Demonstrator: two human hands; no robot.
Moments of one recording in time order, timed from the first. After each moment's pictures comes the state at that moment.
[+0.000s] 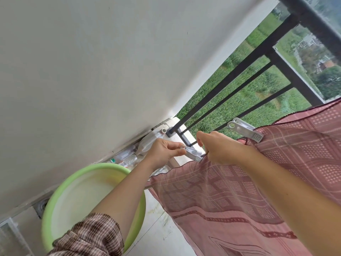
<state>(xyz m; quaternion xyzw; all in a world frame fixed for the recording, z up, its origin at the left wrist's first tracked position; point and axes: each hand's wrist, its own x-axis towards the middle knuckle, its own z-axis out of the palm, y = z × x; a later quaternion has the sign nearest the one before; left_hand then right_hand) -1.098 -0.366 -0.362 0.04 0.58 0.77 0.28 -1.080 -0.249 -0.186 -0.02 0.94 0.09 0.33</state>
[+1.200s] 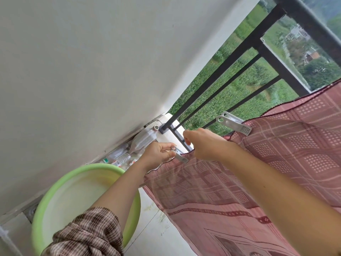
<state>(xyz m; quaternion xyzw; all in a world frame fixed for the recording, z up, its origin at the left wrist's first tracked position) -1.093 -0.353 -0.379 0.07 0.61 0.71 0.34 -1.080 -0.250 -0.199 -0.03 0.95 0.10 0.31</state>
